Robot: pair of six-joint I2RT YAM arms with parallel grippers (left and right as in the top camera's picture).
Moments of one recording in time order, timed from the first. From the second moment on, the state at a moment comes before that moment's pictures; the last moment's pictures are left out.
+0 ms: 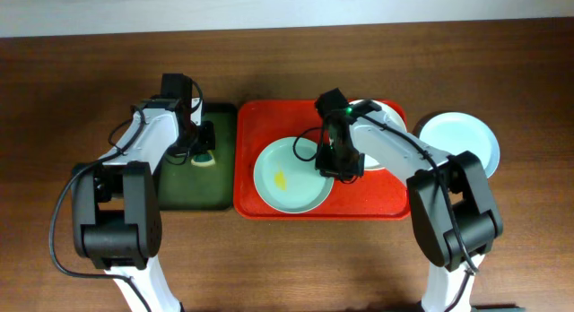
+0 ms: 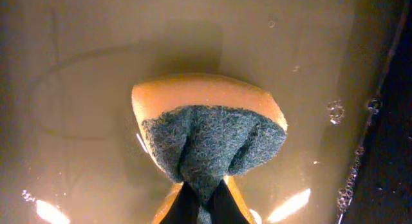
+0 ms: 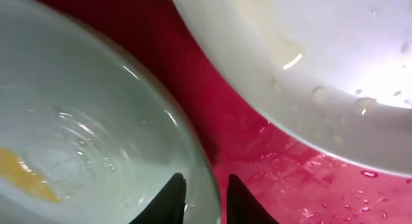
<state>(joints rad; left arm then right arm) -0.05 2.03 1.39 -0.72 0.08 -0.12 0.40 2.02 1.41 -0.94 -0.16 0.59</state>
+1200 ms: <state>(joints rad) -0.05 2.03 1.39 -0.72 0.08 -0.04 0.38 2.02 1.41 -0.97 -0.29 0.58</state>
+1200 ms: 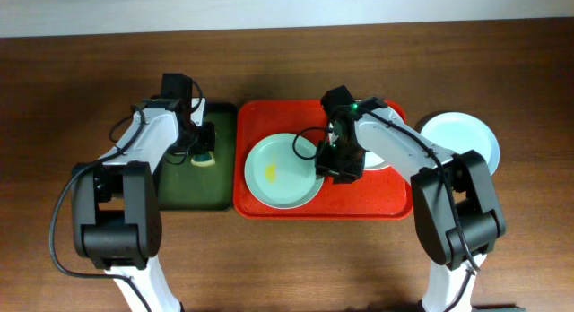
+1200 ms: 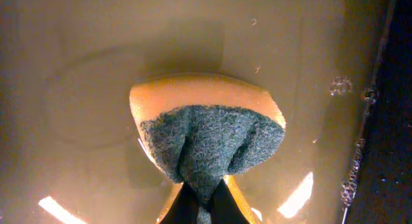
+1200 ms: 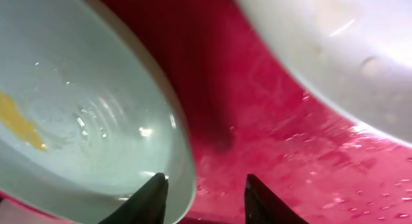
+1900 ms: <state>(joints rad) -0.05 2.03 1.39 -0.72 0.08 -0.04 0.42 2.02 1.41 -0.90 -0.16 0.53</state>
